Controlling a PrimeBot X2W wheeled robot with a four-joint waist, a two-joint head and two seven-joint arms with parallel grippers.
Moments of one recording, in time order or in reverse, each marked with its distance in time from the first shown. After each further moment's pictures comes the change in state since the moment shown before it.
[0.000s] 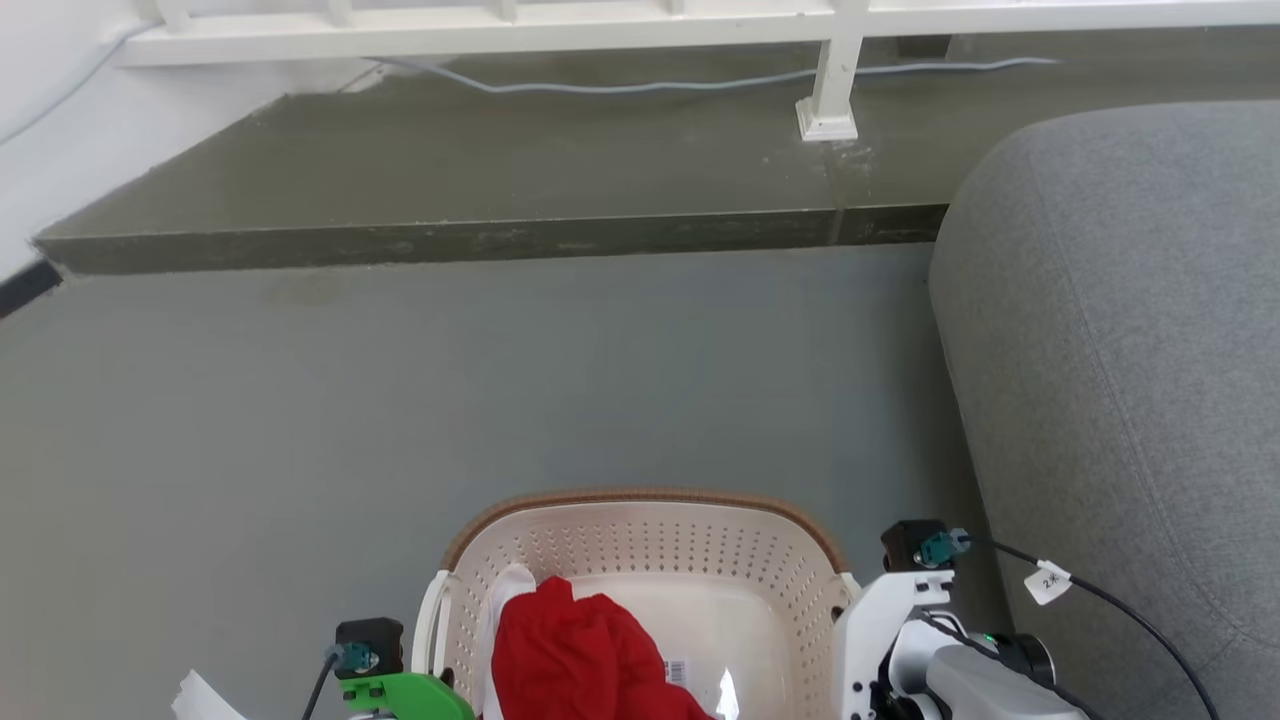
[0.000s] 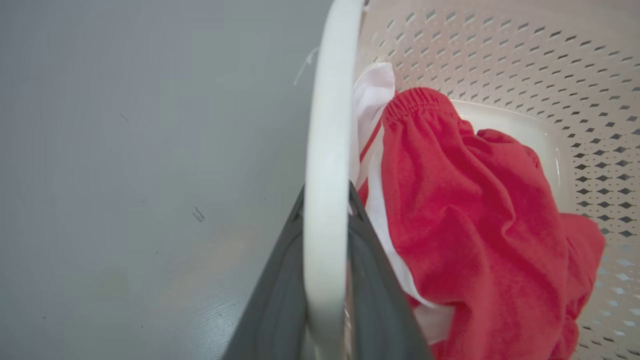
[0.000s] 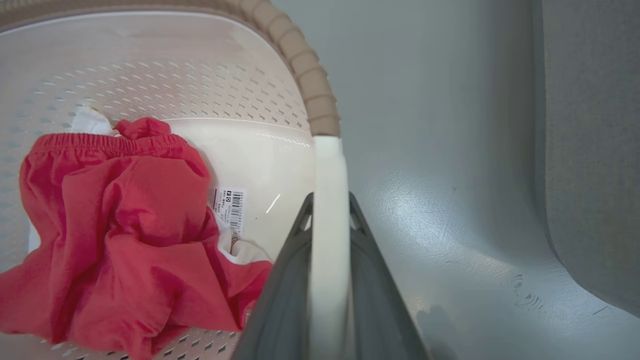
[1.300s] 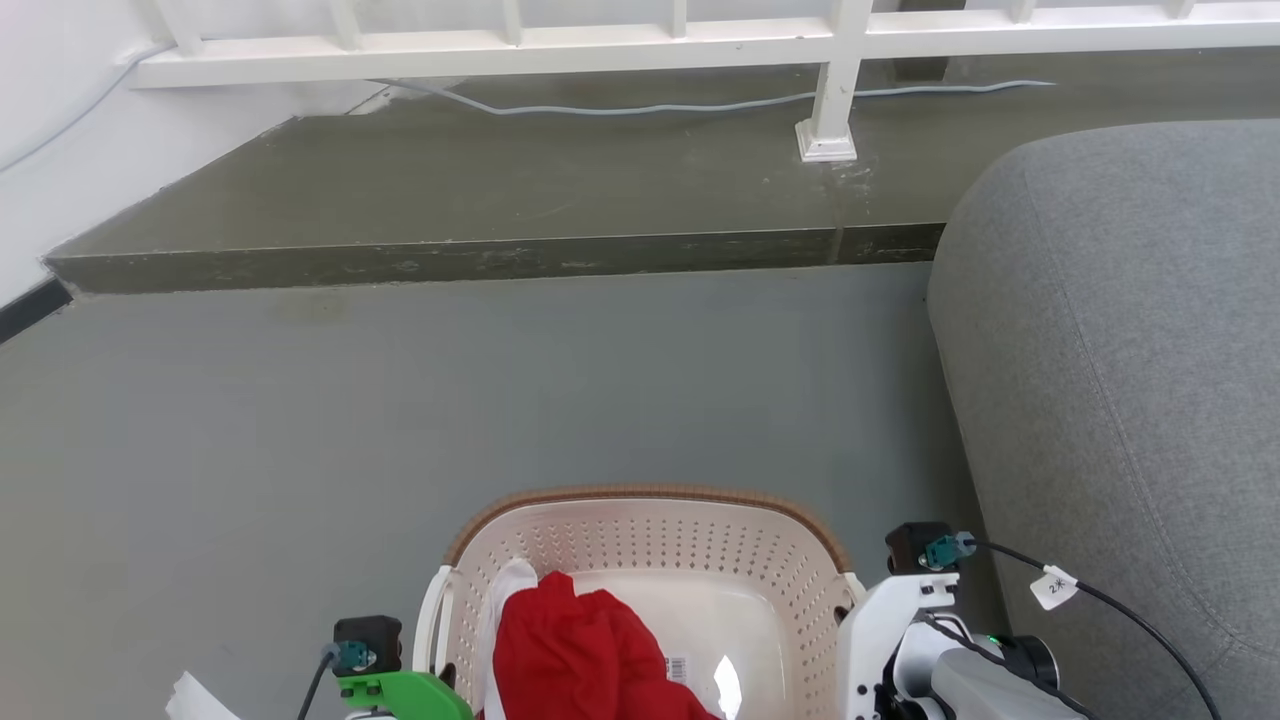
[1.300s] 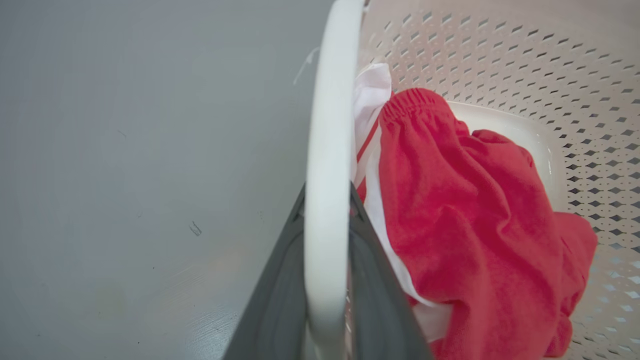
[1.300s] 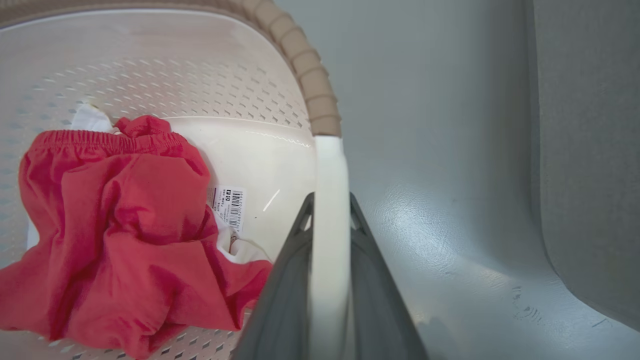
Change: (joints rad) left arm 0.000 -0.007 0.063 0.010 0.061 -0.043 -0.008; right arm 0.019 0.006 -0.085 -0.002 -0.087 0.019 0.000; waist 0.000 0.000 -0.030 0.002
